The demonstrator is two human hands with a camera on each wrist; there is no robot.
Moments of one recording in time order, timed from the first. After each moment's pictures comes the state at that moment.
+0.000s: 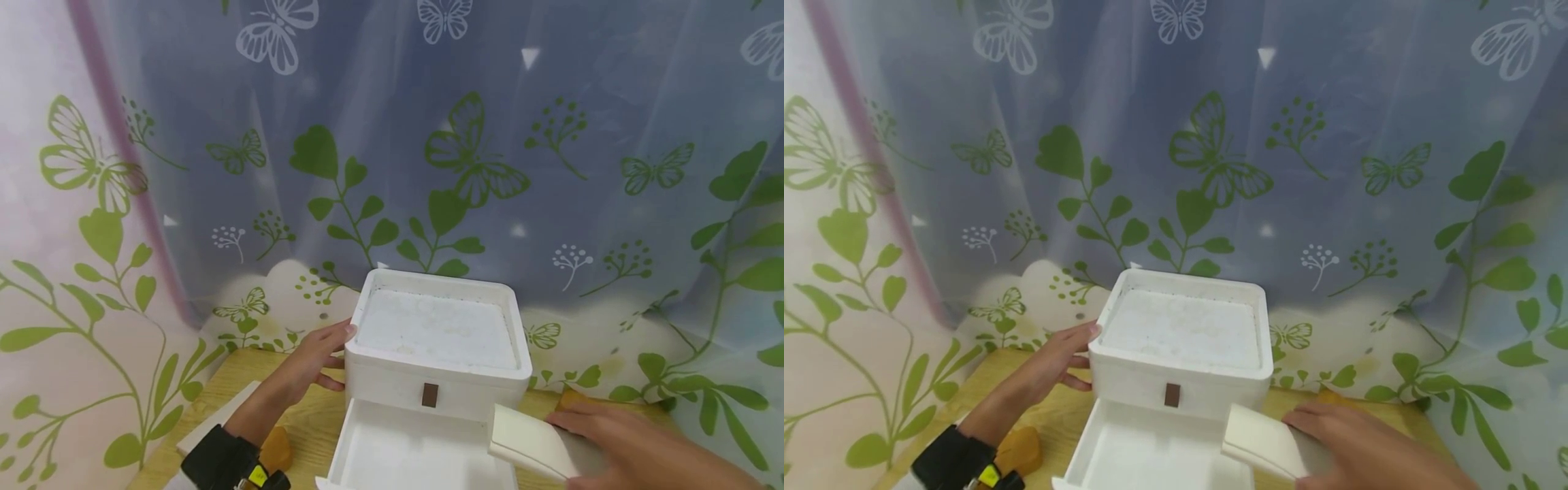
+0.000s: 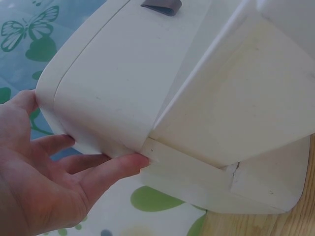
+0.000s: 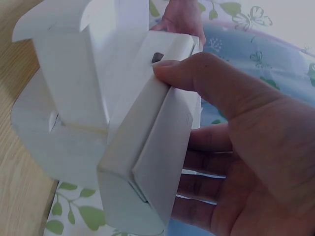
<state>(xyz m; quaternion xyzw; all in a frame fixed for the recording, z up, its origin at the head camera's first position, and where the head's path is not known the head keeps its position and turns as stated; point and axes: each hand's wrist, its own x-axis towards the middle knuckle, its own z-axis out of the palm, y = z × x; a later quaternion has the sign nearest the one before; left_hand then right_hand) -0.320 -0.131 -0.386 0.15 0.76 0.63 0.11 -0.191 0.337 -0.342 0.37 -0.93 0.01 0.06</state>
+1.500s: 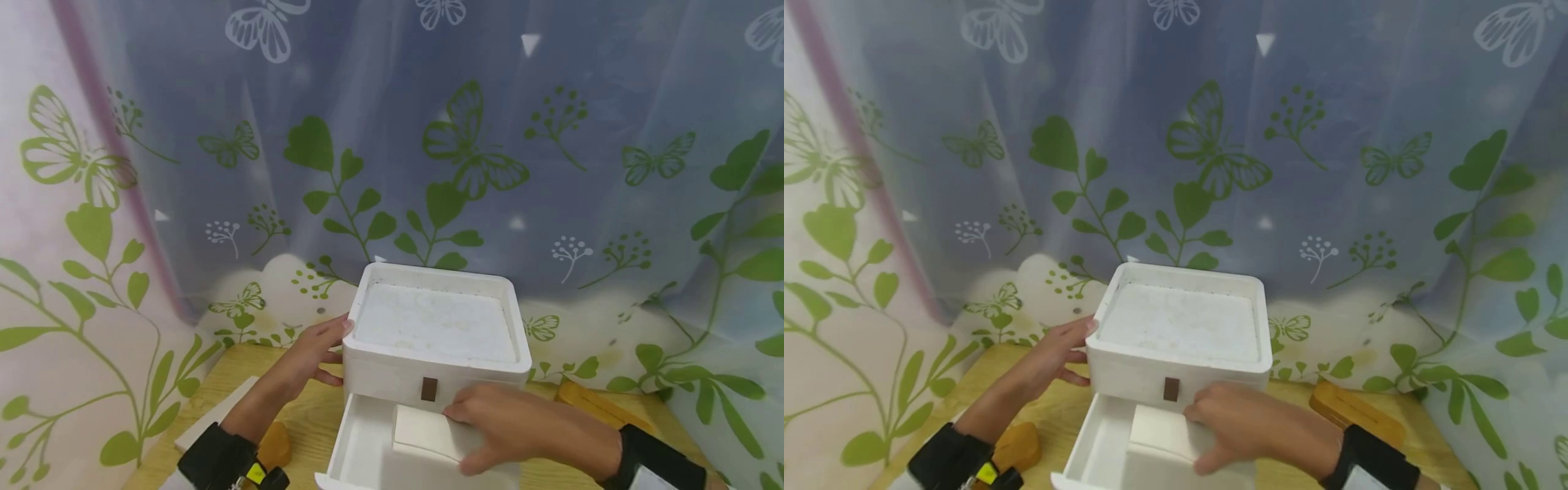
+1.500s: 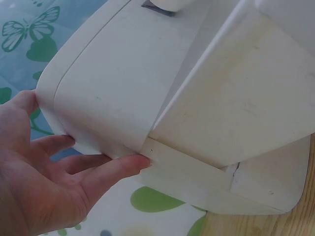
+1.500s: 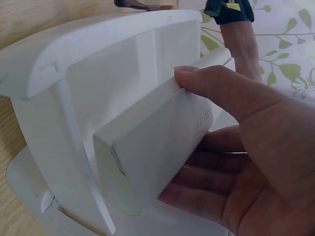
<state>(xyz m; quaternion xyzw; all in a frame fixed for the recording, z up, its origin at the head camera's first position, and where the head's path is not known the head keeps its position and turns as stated) -0.320 -0.131 -0.387 0.14 0.75 0.64 0.12 -0.228 0.197 -0.333 0.43 -0.90 0.03 -0.06</state>
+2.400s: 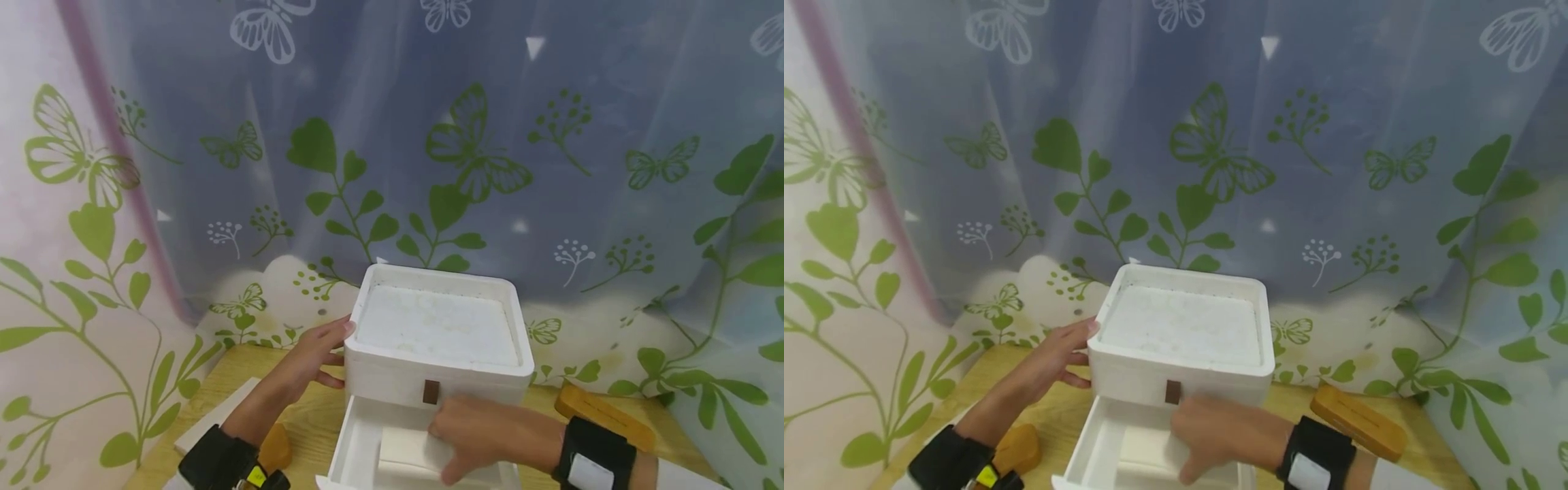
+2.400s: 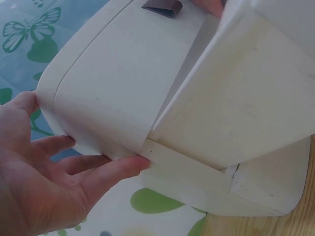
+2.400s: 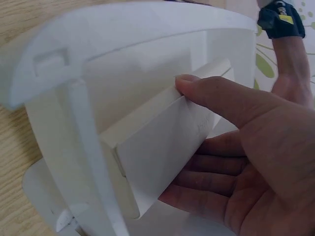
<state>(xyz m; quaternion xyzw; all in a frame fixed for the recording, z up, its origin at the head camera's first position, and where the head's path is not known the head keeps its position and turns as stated) -0.320 -0.131 -0.388 0.15 0.75 0.64 0.12 -0.242 0.161 -0.365 0.40 -0.91 -0.05 -0.09</state>
